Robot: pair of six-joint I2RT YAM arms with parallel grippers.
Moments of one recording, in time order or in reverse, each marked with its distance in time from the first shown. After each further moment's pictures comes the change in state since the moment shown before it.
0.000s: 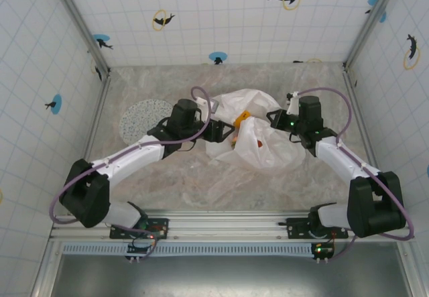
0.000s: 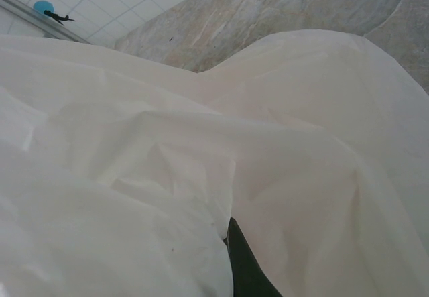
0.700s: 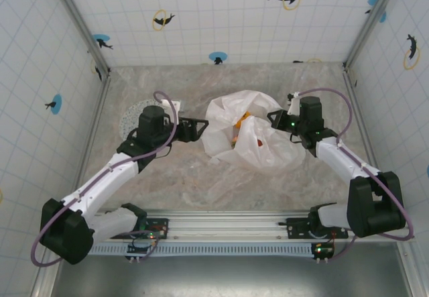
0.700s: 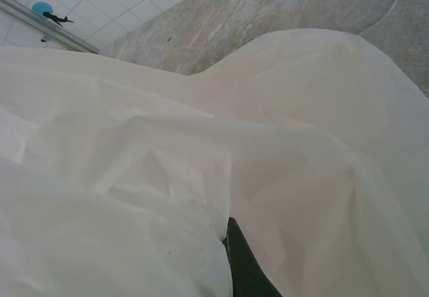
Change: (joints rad) left arm 0.170 -0.309 -0.170 -0.051 -0.071 -0.058; right arm -0.011 0.000 -0.010 0.011 -0.011 0.001
